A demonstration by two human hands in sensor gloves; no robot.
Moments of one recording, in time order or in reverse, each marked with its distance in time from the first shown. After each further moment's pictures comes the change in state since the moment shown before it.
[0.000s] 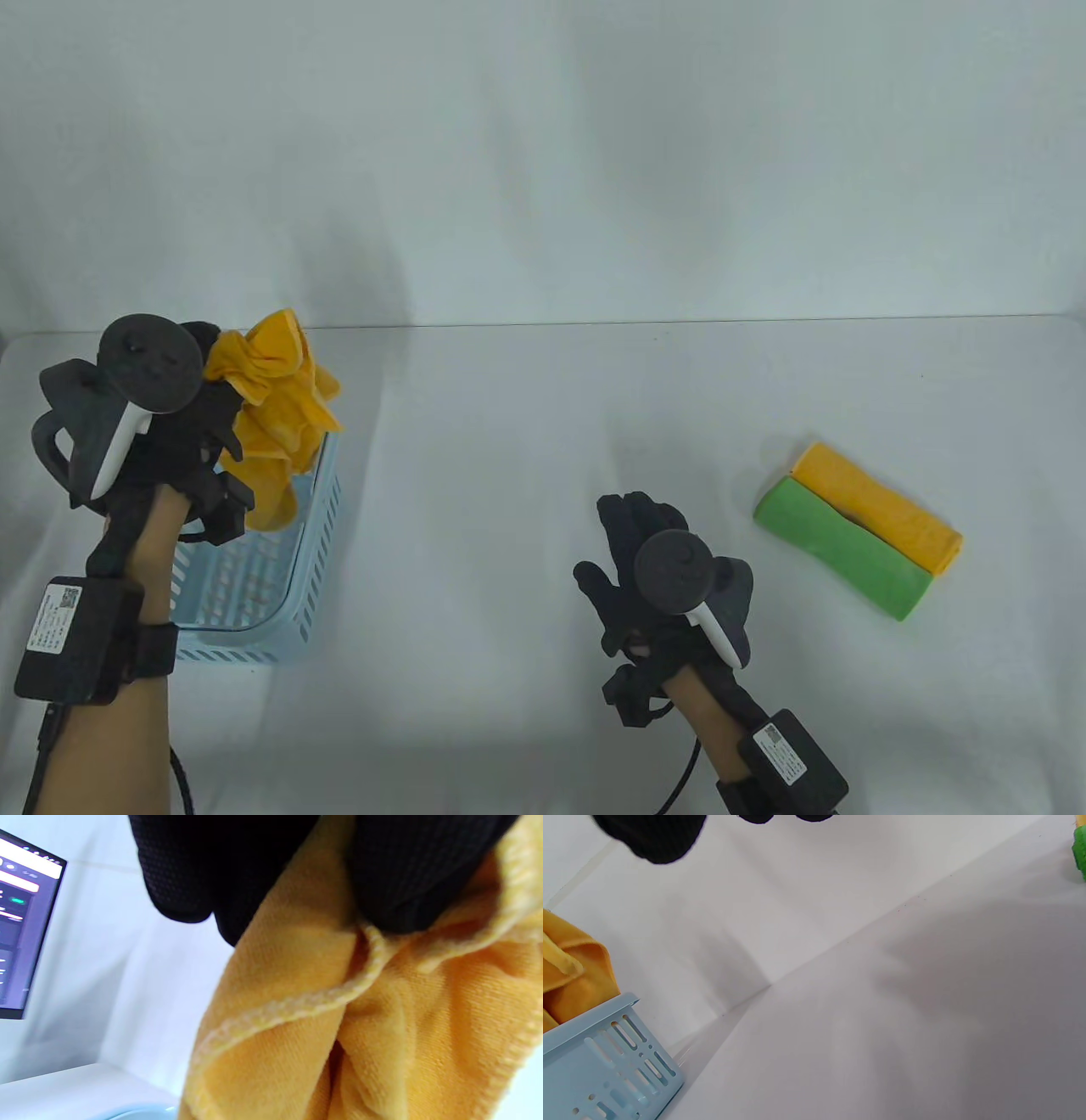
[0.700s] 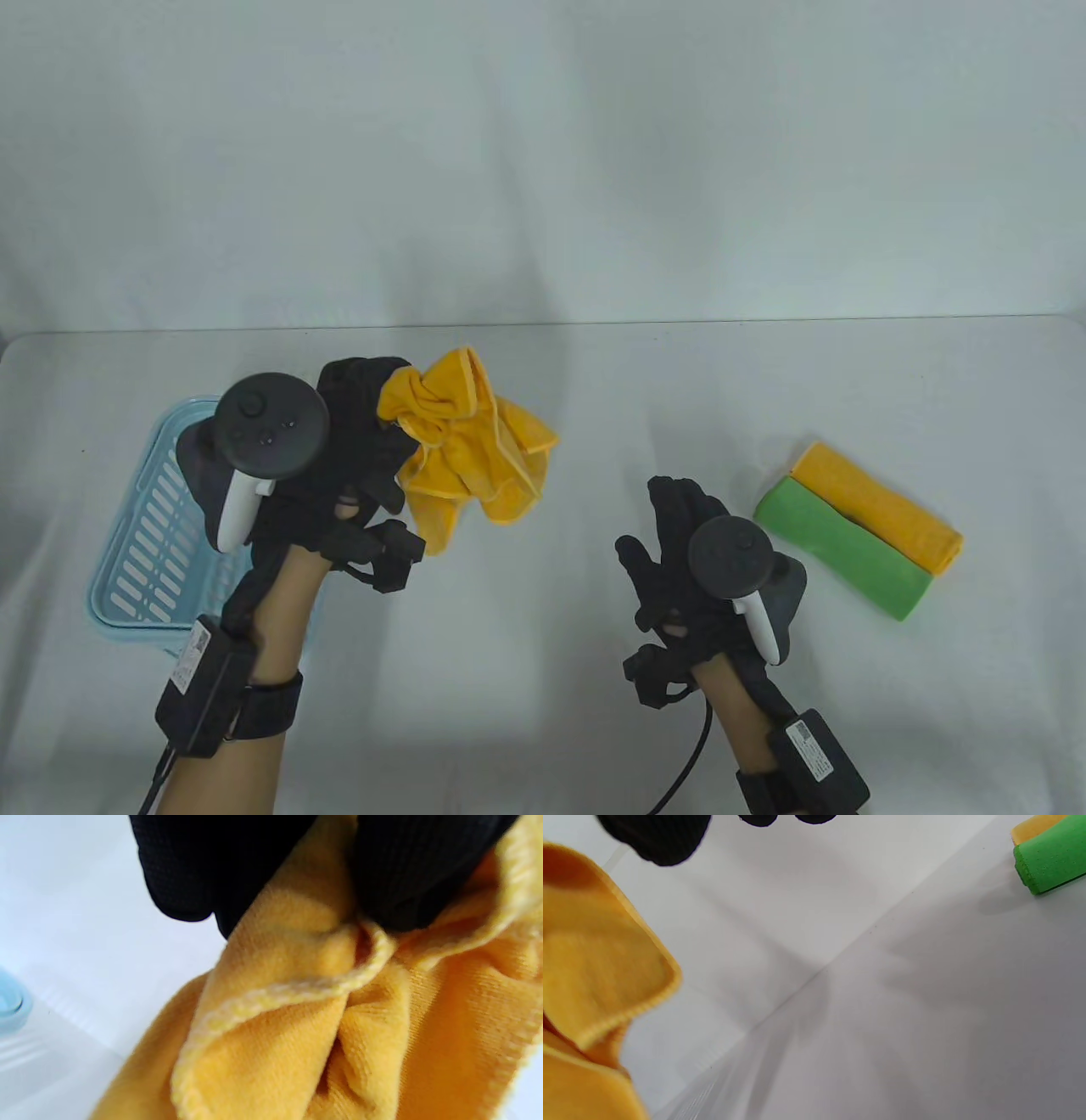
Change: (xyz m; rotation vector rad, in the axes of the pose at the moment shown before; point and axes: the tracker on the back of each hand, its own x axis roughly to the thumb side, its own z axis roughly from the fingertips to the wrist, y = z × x) left_hand 0.081 -0.058 0.067 -0.179 -0.275 0.481; right_hand -0.029 -0.028 -0.006 -0.089 0.117 -0.150
